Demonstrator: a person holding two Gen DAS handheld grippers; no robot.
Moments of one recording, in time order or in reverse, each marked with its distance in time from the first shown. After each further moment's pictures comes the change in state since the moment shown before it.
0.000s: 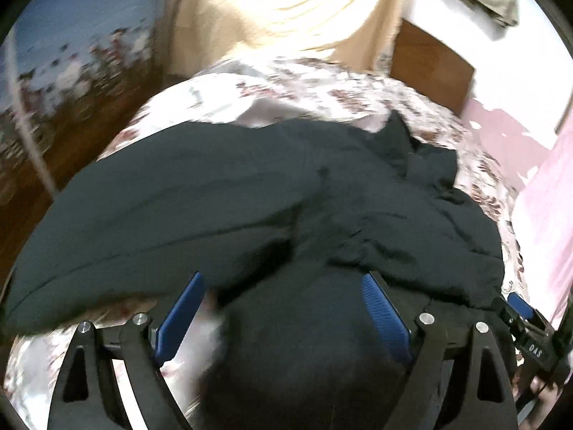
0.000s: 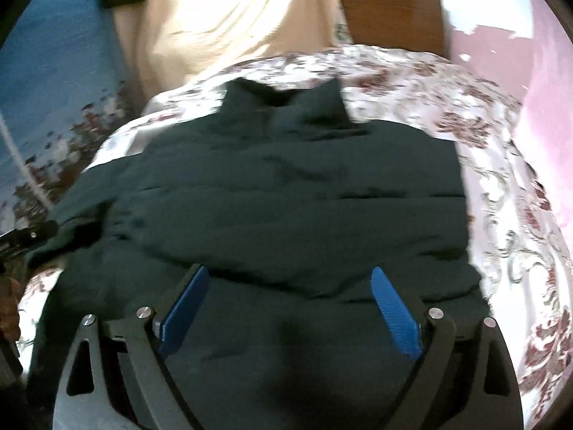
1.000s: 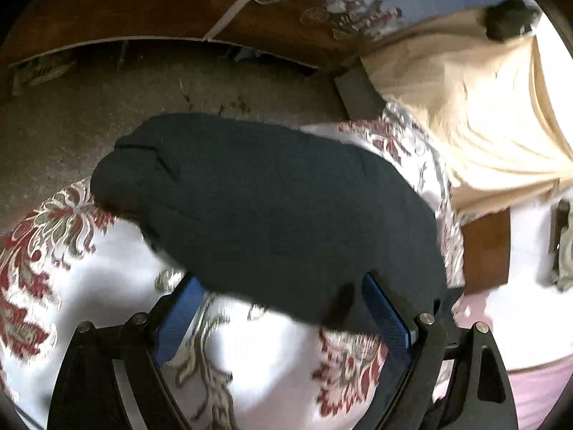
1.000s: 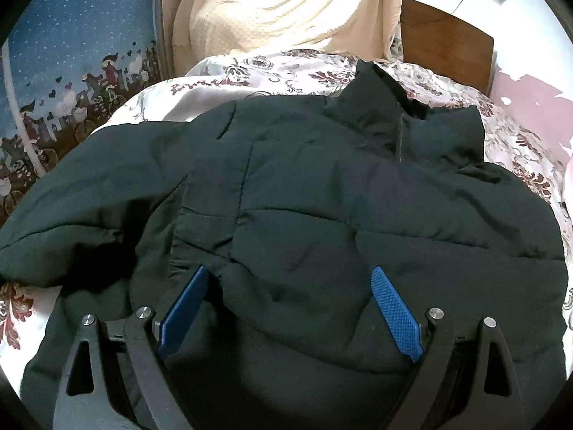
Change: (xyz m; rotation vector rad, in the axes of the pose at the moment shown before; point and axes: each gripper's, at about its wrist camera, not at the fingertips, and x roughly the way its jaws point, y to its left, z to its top) left arm -0.011 0.275 -0.076 -0.898 0.010 -0.101; right arm 0.089 0.174 0.013 -0.166 -0.013 -0.055
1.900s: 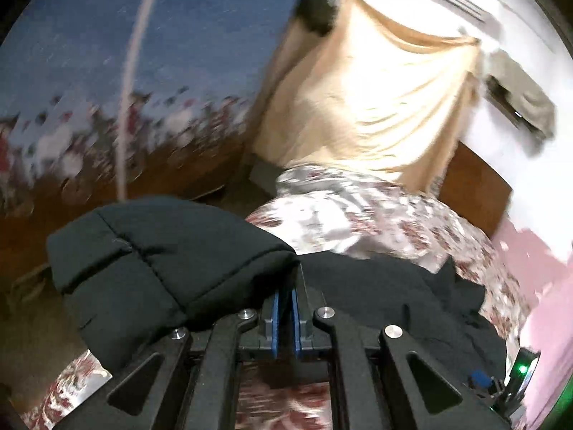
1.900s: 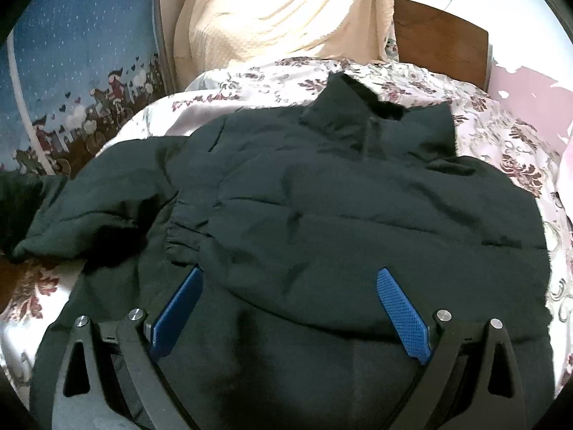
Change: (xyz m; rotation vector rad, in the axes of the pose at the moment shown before) left arm -0.059 -0.183 -0.055 0.693 -0.430 -0.015; right arm -0.046 -0.046 -0.004 0.029 -0.011 0.047
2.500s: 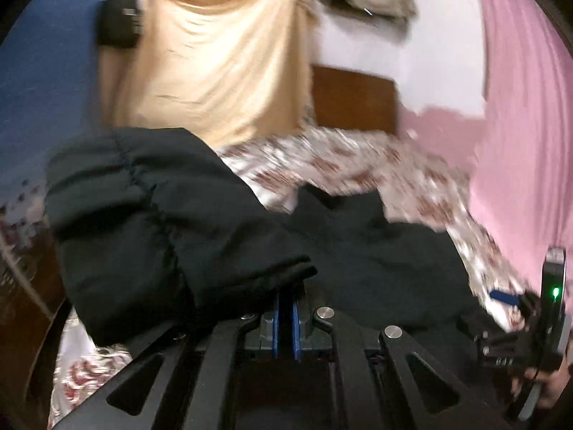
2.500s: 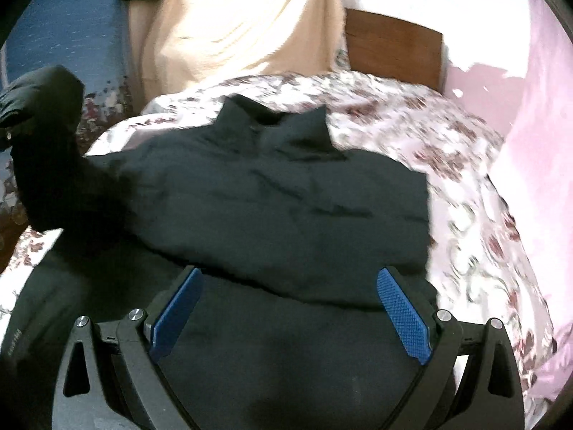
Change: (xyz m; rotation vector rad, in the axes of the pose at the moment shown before) left arm 0.010 -0.231 -0.075 0.537 0.100 -0.292; right arm -0.081 -0.148 -0.040 0.056 -0.039 -0.109
